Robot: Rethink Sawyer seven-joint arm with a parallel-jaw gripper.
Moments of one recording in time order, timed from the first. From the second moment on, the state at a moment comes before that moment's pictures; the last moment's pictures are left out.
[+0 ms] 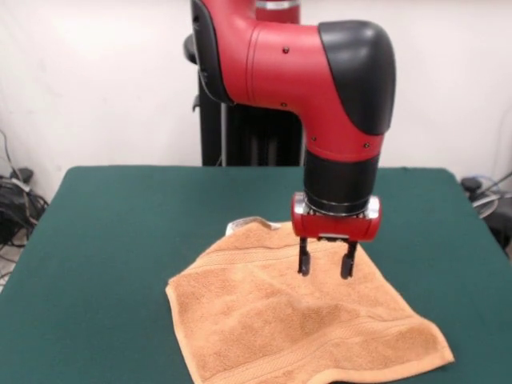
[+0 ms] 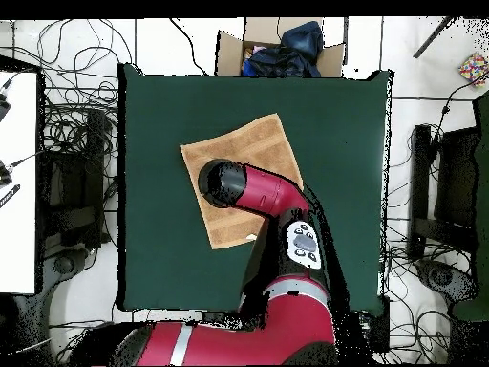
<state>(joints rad) -0.13 -0.47 -0.05 1.60 0.18 0.43 1.52</state>
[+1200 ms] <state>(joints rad) -0.30 -0.38 -0.10 1.66 0.07 0.43 1.52</state>
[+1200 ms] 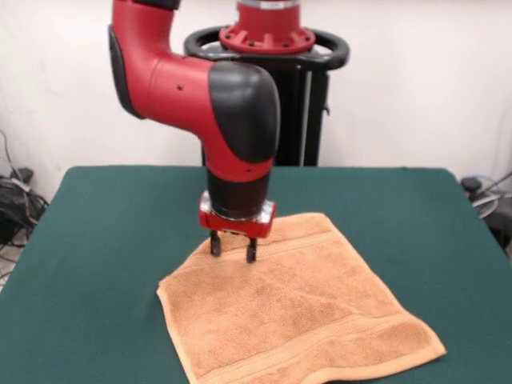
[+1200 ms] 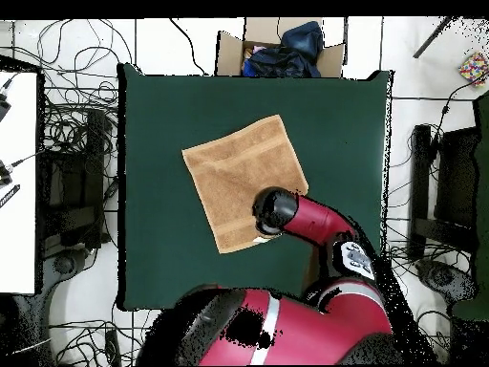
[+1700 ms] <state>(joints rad) -0.29 -0.37 -0.11 1.68 0.06 0.36 1.52</state>
